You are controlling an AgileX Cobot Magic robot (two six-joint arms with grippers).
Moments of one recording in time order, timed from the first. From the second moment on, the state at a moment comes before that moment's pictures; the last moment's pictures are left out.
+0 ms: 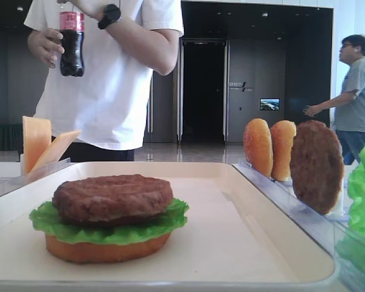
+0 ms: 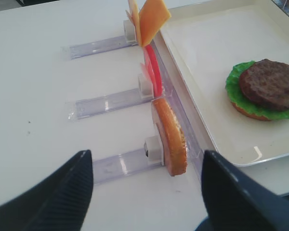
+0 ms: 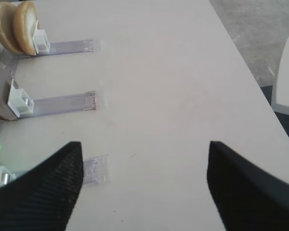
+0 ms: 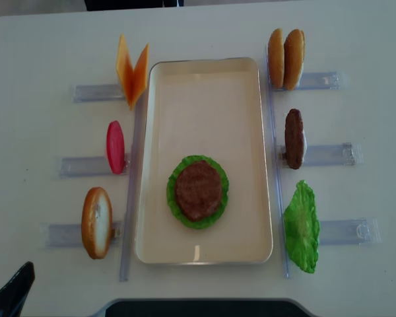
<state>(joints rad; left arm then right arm) 0.08 -0.02 -0.48 -0.21 1.13 0.30 -0.02 -0.01 -0.50 -0.04 1.14 0.05</state>
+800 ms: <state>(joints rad) 0.08 -0.02 -0.48 -0.21 1.13 0.30 -0.02 -0.01 -0.50 -0.04 1.14 0.05</state>
